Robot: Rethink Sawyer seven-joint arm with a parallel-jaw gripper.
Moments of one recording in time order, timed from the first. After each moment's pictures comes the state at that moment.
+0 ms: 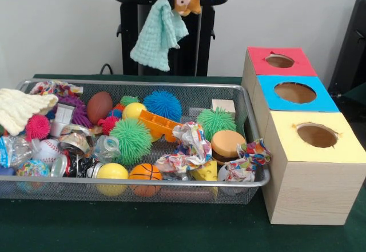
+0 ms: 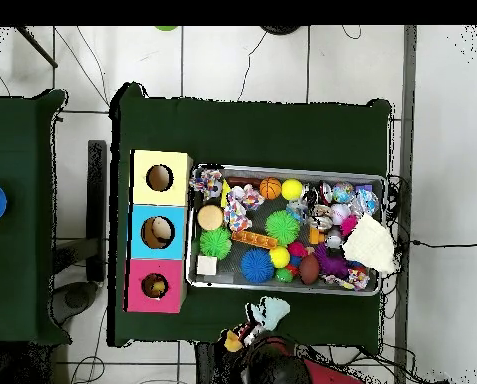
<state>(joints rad) -0.53 -1.18 0.03 2.36 -0.13 0.54 2.14</state>
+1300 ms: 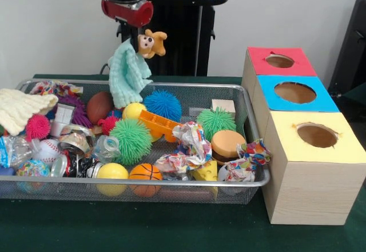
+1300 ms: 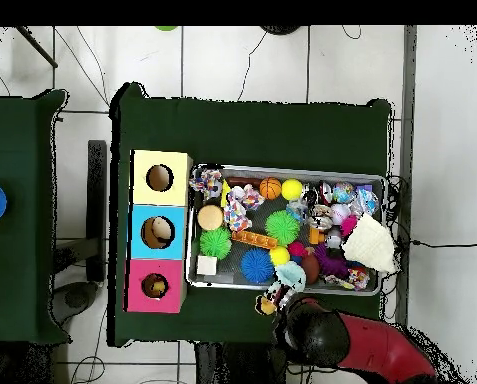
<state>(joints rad) -0.73 -0.89 0.17 2.16 -0.37 0.38 2.14</state>
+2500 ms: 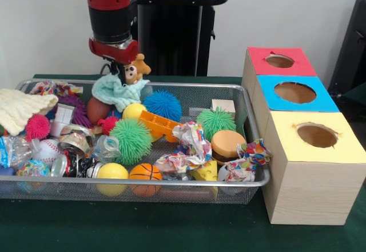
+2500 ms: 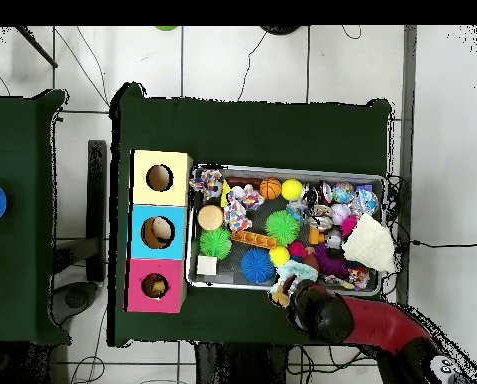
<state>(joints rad) -0.77 -0.64 0.17 2.00 -0.52 0.29 2.14</state>
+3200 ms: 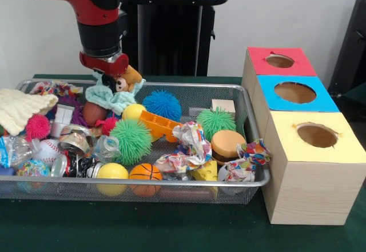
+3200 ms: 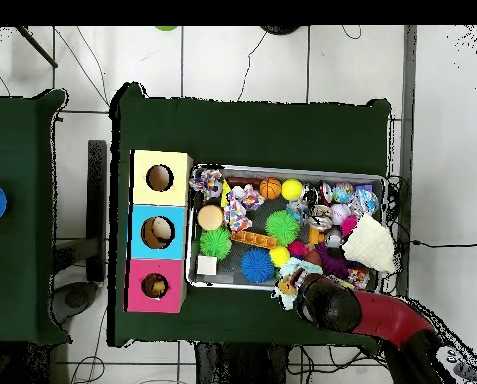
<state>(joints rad) -0.81 -0.57 0.17 1.94 -0.52 0.29 2.14</state>
